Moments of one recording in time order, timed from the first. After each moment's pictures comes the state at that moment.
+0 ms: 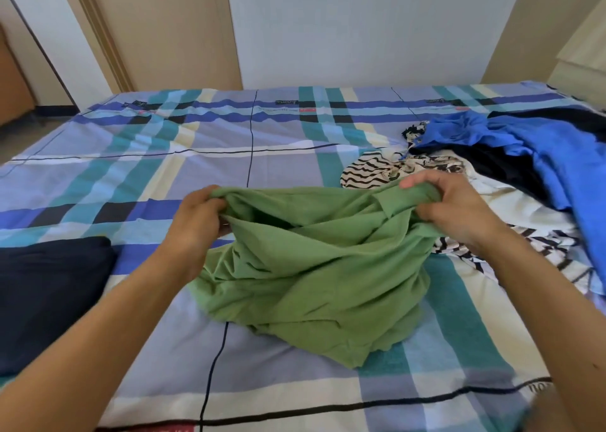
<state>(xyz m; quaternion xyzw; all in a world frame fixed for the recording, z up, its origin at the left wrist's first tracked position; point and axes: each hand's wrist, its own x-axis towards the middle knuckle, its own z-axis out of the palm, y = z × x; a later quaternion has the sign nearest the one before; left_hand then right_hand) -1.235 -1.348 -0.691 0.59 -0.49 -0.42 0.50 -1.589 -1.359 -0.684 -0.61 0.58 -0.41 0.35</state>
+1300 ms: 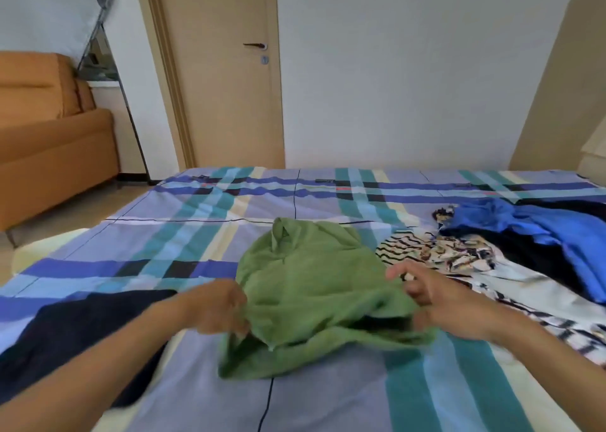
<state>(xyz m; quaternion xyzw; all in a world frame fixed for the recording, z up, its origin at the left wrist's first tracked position) -1.150 -1.323 -0.658 0.63 -0.74 -0.21 -0.05 -1.539 -1.332 -0.654 -0.72 0.47 -0.20 0.48</state>
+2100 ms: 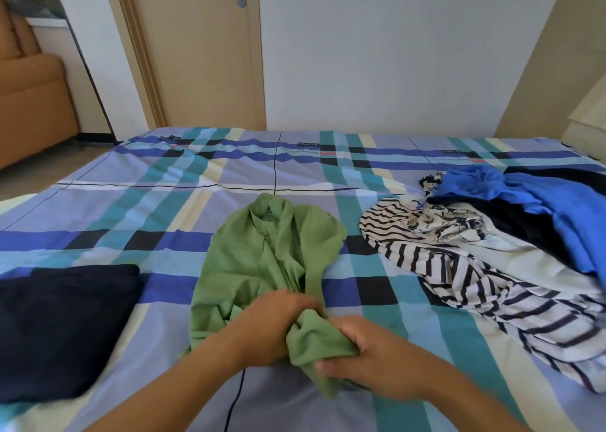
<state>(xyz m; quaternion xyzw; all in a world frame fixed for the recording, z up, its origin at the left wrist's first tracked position) -1.259 -1.318 -0.735 0.43 -0.88 -0.16 0.13 -1.466 -1.279 -0.701 -0.76 0.40 -0.15 0.49</state>
